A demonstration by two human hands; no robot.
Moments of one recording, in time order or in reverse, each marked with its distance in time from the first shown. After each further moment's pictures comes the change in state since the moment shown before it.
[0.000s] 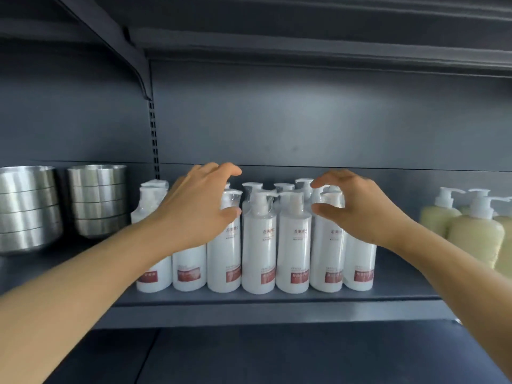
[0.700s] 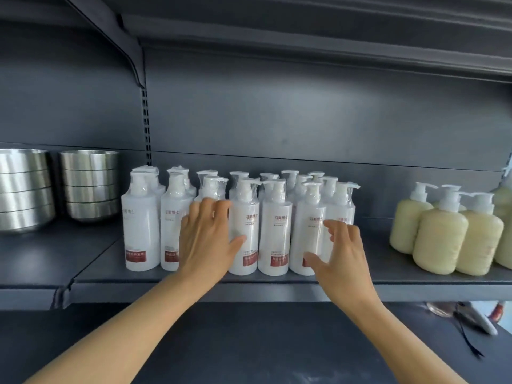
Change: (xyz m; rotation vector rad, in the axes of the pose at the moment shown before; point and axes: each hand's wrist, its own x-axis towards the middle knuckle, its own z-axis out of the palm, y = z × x) left_hand -0.034 0.015 0.098 0.108 0.238 -0.125; right_hand -0.088 0.023 0.067 0.205 0.162 0.358
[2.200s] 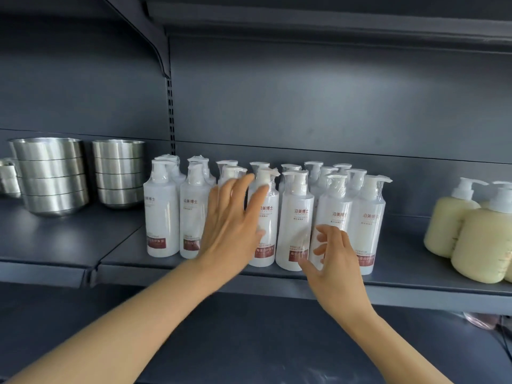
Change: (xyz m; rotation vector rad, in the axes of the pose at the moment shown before) left_hand 0.005 -0.001 0.012 0.127 0.096 0.237; right_hand -0.004 -0.008 0.036 0.090 -0.085 -0.105
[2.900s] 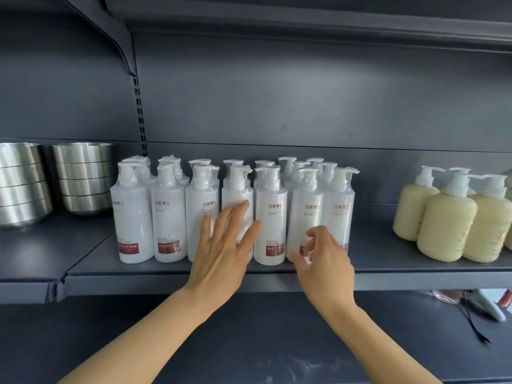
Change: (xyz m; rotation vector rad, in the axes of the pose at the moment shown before) left_hand -0.031 0.022 0.030 0.105 -0.066 0.123; right_hand -0.004 0.016 -0.005 -0.197 0.114 0.130
